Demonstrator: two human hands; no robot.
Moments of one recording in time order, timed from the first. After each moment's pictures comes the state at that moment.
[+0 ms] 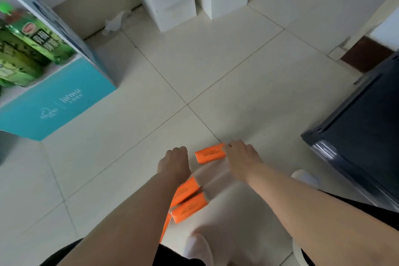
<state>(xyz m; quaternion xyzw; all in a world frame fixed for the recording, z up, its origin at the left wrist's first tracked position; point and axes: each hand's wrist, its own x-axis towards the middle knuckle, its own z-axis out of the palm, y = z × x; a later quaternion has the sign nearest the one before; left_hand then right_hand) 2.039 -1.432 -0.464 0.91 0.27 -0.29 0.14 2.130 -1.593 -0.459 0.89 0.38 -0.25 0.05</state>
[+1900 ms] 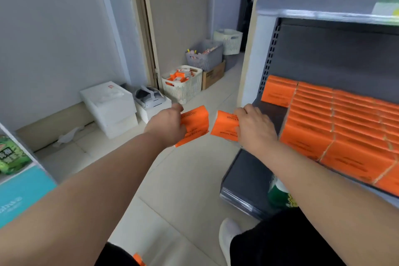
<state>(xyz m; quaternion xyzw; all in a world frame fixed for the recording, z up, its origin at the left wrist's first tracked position) 2.110 -1.533 -0.179 0.98 0.06 0.05 0.16 2.150 -1.749 -0.193 0.97 0.19 0.12 -0.03</state>
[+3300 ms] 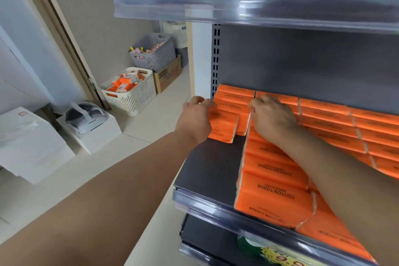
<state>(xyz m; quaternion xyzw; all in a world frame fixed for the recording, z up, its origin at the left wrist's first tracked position) 2.376 -1.761 -0.181 0.96 -0.12 0.06 0.24 2.368 -1.949 -0.176 0.99 0.00 0.12 -0.03</state>
